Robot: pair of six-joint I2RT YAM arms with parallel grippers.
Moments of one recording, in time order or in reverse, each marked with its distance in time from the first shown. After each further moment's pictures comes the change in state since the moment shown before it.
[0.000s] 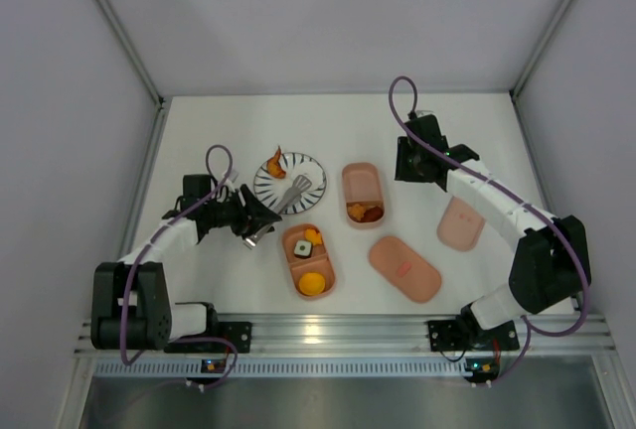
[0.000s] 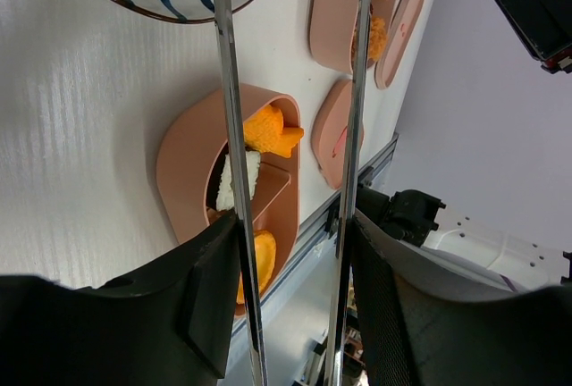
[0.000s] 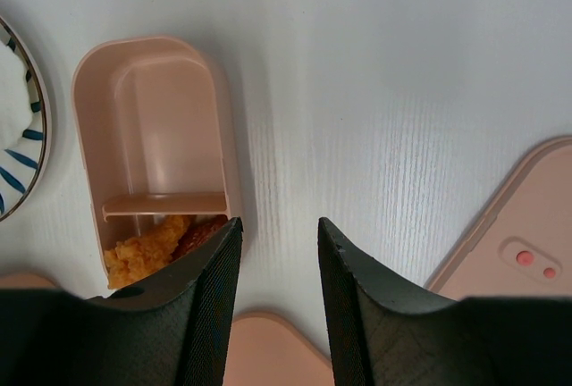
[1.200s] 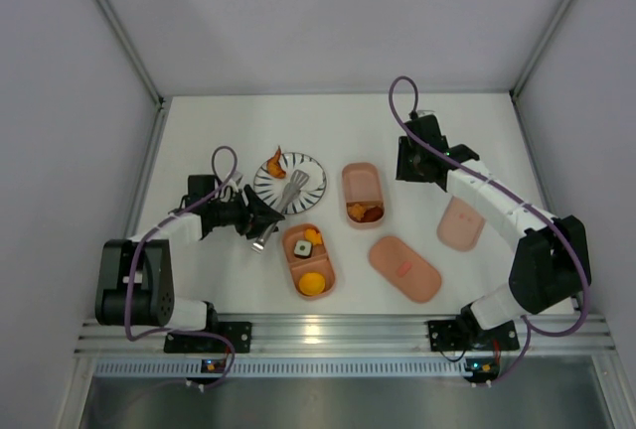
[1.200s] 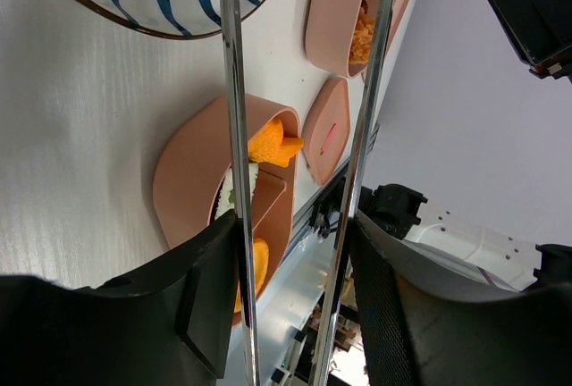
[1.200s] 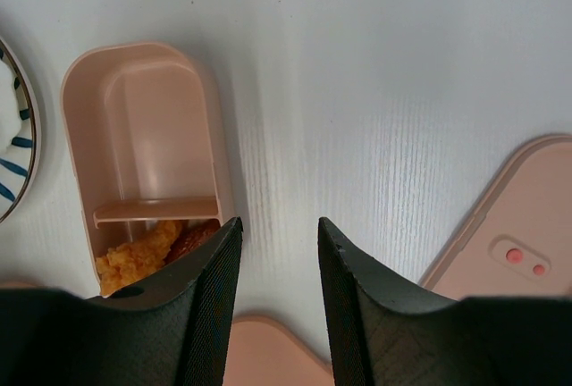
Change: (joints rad) left arm 0.000 0.126 -0.010 0.126 0.063 -0.053; right arm 0.000 -0.001 -0.001 0.000 0.025 0.000
